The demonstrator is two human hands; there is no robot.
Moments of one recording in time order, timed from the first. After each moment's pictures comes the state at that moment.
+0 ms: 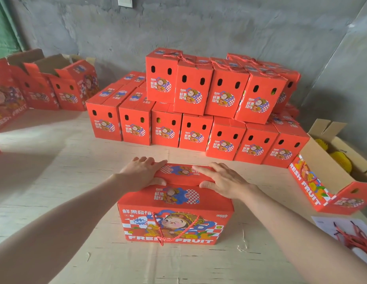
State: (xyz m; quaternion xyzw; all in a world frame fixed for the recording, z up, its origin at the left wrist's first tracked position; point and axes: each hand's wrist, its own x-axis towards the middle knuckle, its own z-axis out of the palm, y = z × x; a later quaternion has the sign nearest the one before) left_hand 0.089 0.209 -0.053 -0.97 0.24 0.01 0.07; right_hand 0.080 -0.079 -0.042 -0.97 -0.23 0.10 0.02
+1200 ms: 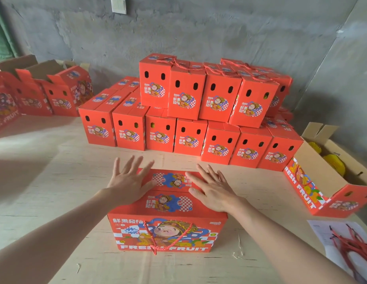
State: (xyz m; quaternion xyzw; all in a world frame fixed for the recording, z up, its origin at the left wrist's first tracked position) left_hand 0.079 0.212 -0.071 -0.99 0.12 0.00 0.02; right_hand 0.071 -0.070 -0.064 -0.97 -0.20 0.09 0.05
